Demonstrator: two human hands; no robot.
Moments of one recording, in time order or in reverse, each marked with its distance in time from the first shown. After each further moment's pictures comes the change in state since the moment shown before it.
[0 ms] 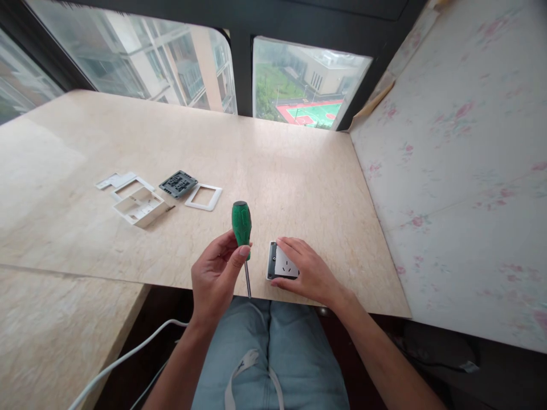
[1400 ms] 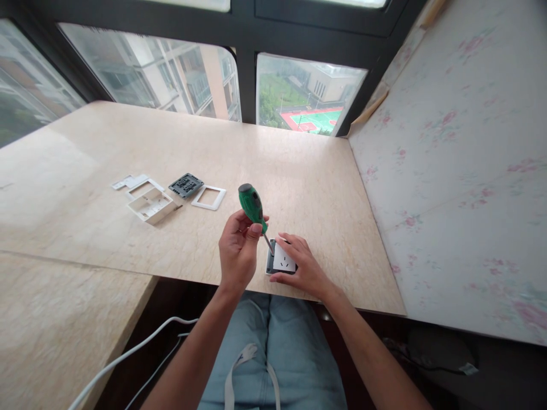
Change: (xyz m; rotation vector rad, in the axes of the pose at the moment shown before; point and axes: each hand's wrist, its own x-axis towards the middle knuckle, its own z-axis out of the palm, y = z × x) left_hand 0.018 0.009 0.041 -0.032 -0.065 0.203; right_hand -0.012 0.019 0.026 0.092 0.161 -0.062
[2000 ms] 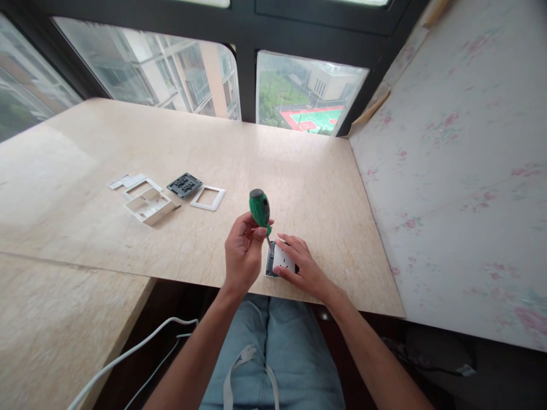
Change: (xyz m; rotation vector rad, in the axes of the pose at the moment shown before) left_hand -0.001 -0.011 0.003 0.050 -0.056 0.009; right_hand 0.001 0.002 -0.003 0.050 -0.032 0.008
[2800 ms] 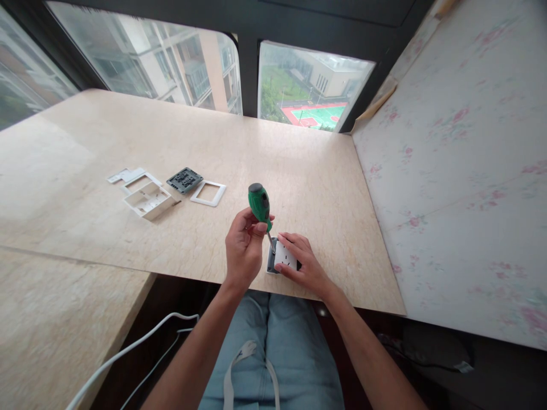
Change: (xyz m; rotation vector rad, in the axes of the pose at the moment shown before) left_hand 0.001 0.000 0.001 -0.021 0.029 -0.004; right_hand -0.001 -0.003 0.002 0.065 0.062 0.028
